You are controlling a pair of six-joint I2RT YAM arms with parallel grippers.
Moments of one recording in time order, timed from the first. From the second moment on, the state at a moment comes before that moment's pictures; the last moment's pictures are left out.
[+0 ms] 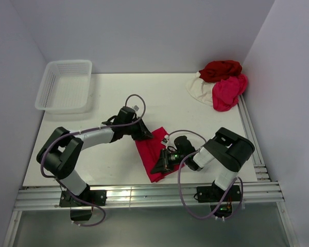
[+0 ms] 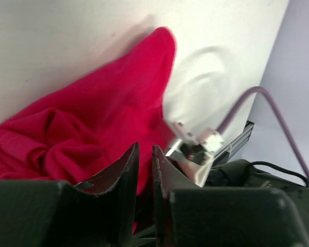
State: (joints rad) left arm -0.62 1.64 0.87 0.03 0.35 -1.00; right arm 0.73 1.73 0.28 0.86 -0.81 1.11
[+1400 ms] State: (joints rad) left arm -0.53 1.45 0.44 0.52 0.48 -1.12; right arm 0.73 1.90 0.25 1.17 -0.85 1.27
